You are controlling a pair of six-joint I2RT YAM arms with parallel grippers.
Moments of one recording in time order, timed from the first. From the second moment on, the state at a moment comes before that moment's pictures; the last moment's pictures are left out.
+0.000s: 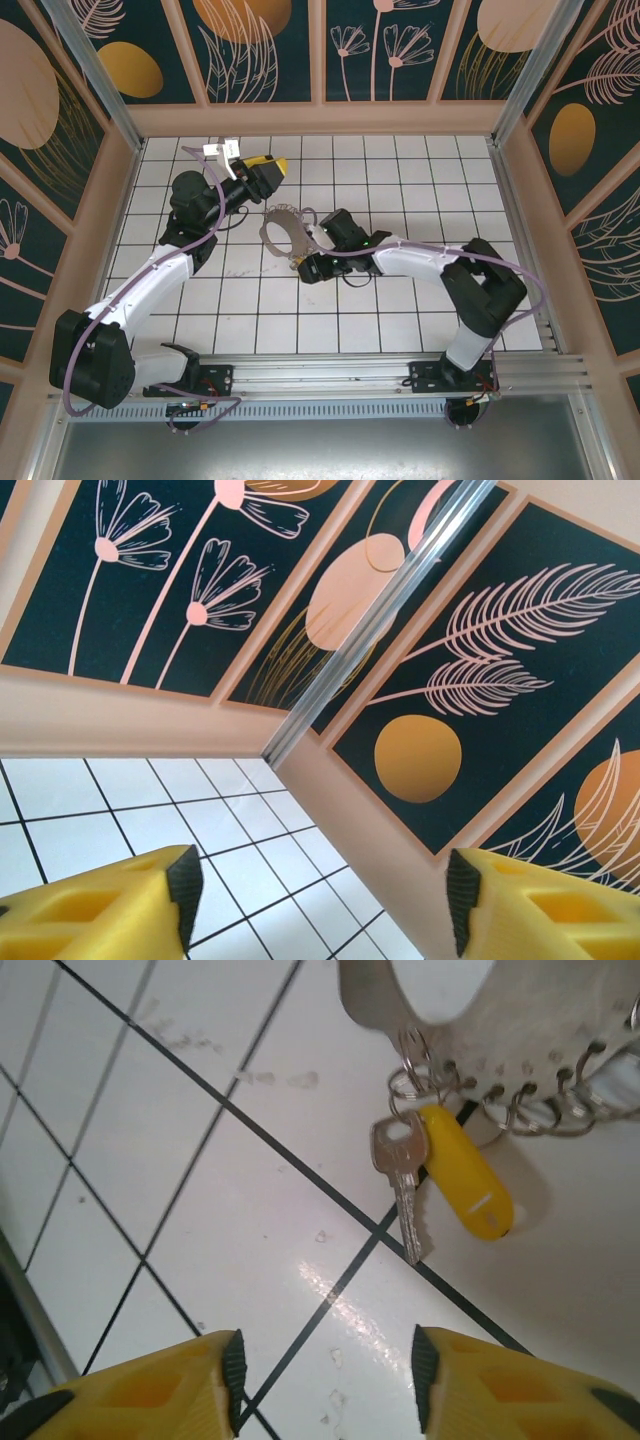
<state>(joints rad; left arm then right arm) -0.36 1.26 0.86 0.52 0.49 -0.70 0.81 1.66 0.97 -0.22 -0.39 0.37</state>
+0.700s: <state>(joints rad) -0.36 1.10 0.81 0.38 0.12 -0.50 0.25 1.17 0.93 -0.20 -0.15 0.36</state>
